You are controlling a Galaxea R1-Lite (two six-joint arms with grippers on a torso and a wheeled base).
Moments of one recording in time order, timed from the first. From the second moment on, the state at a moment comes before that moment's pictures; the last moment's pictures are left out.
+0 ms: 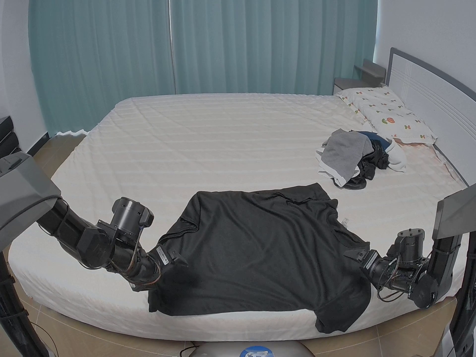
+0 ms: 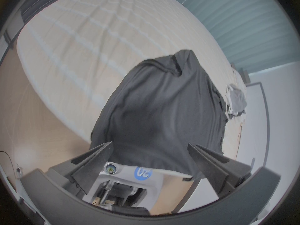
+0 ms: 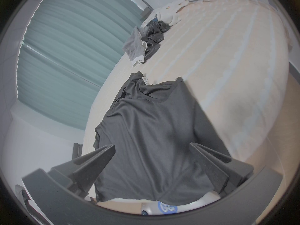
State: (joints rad) left arm -0.33 1.99 -0.79 -0.15 -0.15 -0.94; right arm 0.18 2.20 -0.21 -1.38 0.10 0.91
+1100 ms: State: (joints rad) left arm -0.28 2.38 -1.40 -0.14 0.05 -0.94; right arm 0.17 2.35 -0.18 -1.55 0.16 1.01
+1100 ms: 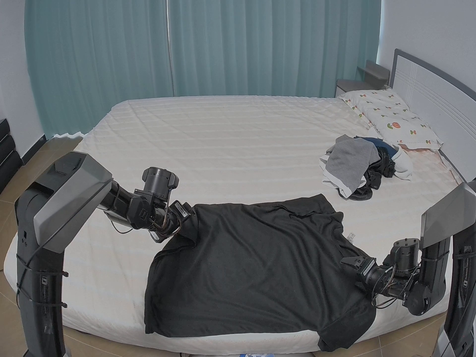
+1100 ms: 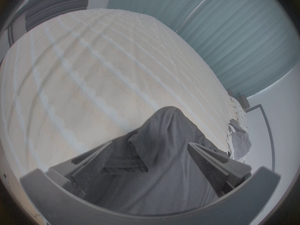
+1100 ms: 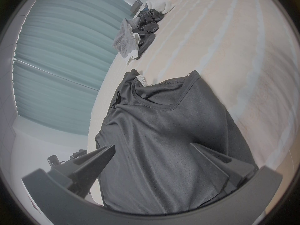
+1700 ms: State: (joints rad) left arm -0.28 2.53 -1.57 -0.14 0.07 -0.92; right arm 0.19 2.37 -0.17 -1.55 0.15 1.00
